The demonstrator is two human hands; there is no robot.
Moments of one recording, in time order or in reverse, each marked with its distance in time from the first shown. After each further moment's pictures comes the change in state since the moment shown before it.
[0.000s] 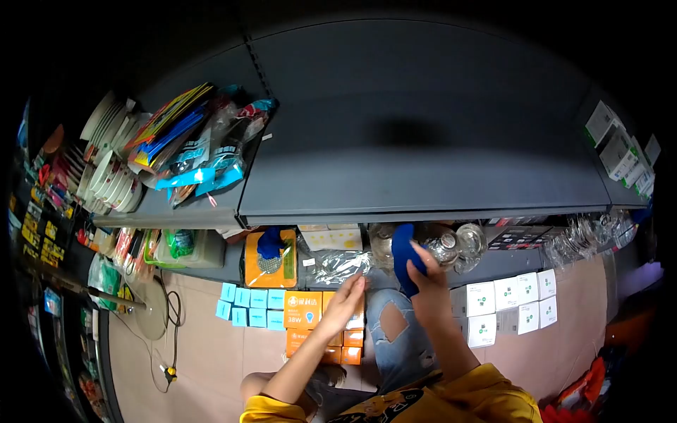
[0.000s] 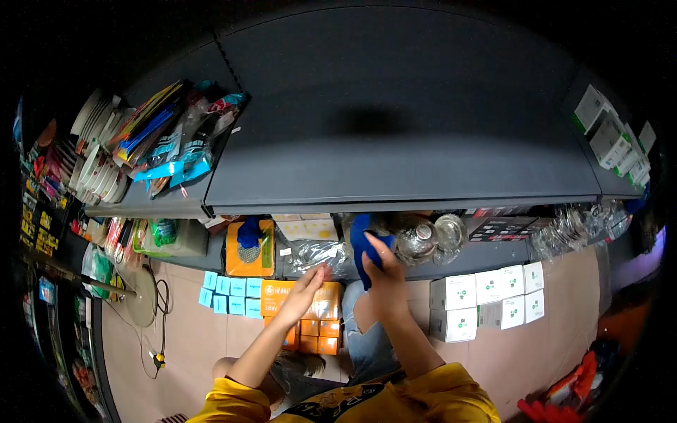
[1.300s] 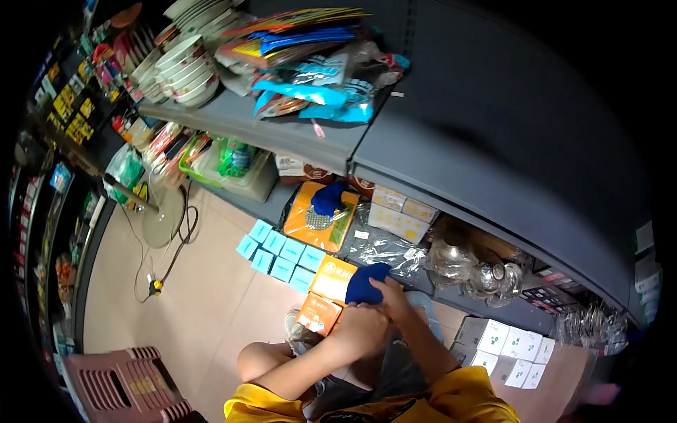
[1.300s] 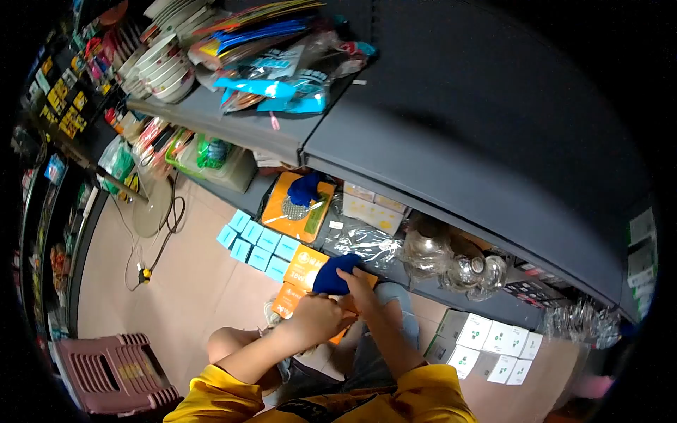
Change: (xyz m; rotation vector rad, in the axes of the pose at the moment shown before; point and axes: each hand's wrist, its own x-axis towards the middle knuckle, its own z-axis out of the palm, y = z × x) left_hand -0.071 -0.009 -0.031 1.247 0.053 0.271; right_hand -0.007 0.183 0.102 0.146 -0.482 0.926
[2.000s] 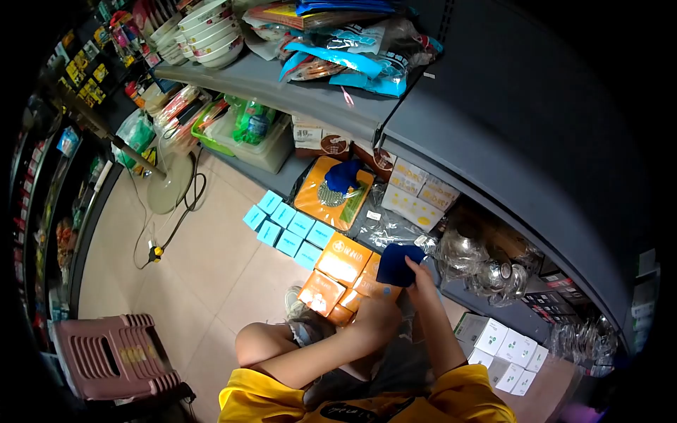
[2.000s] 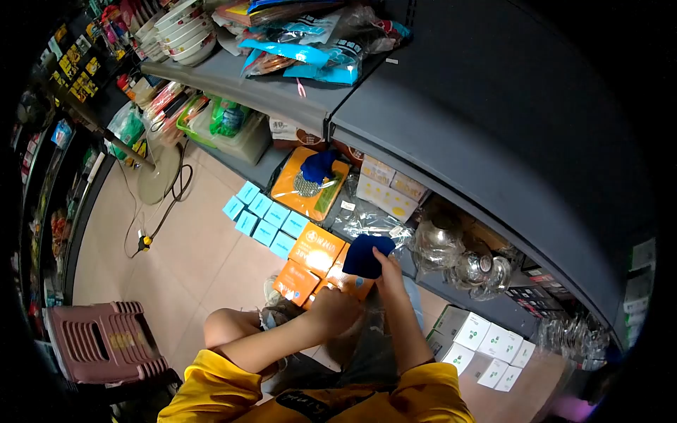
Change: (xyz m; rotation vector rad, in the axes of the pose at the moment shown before) left_hand 0.005 0.018 0.035 0.016 -0.203 -0.036; right_hand -0.024 -0.026 -0.019 0.229 0.139 -0.097
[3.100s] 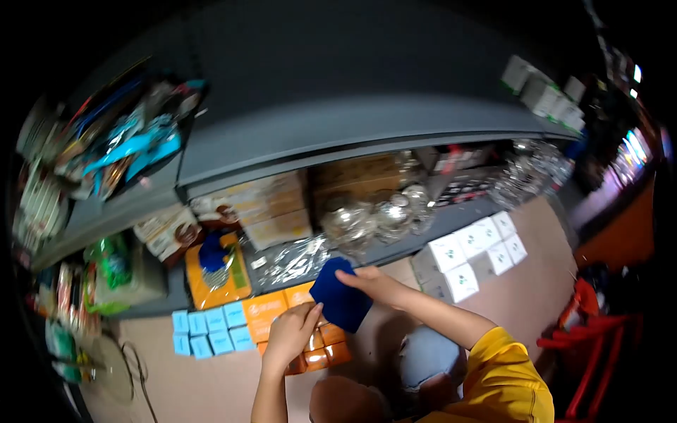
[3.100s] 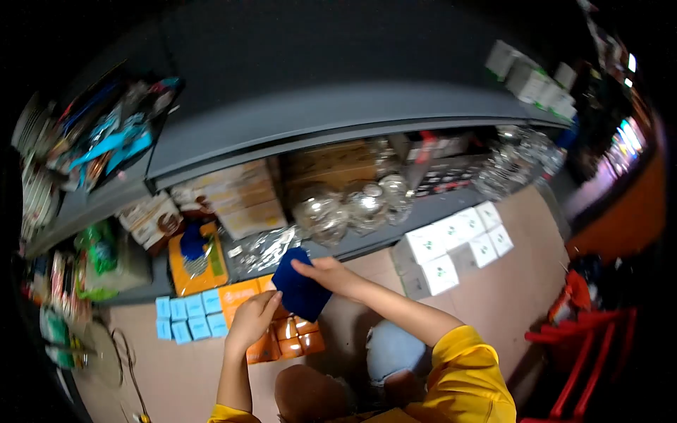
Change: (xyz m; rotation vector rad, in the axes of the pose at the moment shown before) left_hand 0.018 -0.069 0.020 -0.616 0.229 0.237; right_hand -0.105 -0.017 -0.014 -0.533 -0.012 -0.257
